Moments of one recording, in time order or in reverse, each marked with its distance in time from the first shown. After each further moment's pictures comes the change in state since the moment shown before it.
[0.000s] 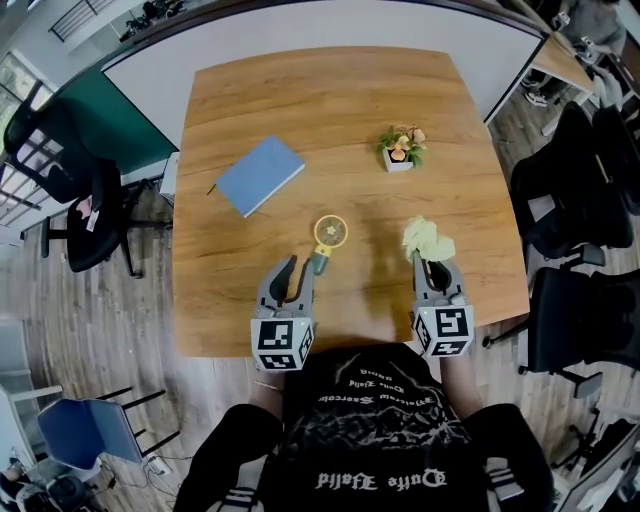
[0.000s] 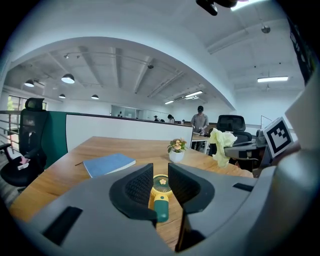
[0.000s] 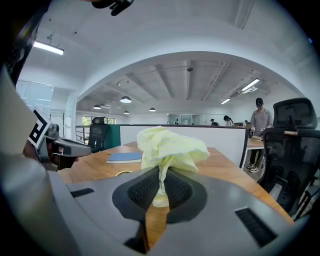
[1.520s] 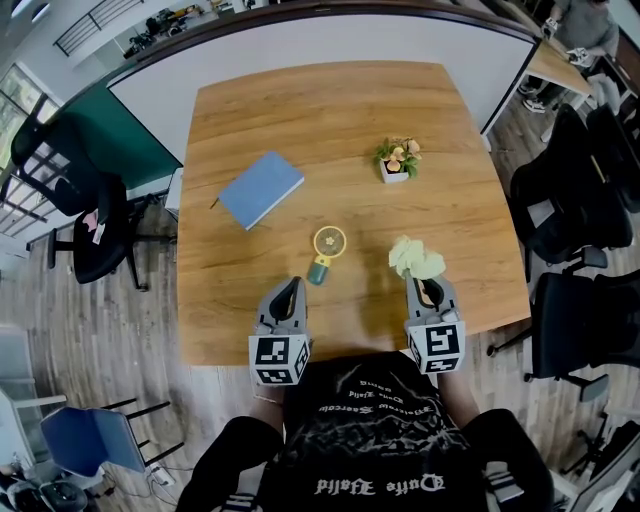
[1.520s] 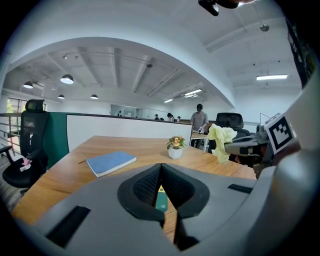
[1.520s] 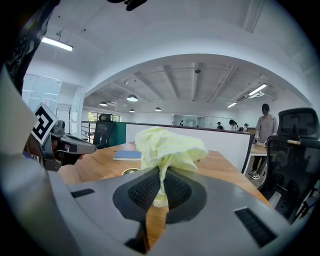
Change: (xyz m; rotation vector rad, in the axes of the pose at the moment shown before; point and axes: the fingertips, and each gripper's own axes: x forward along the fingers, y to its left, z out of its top) left arm -0.020 -0.005 -0.009 0.012 0.019 -0.001; right arm -0.020 0.019 0.002 -0.071 0.005 0.037
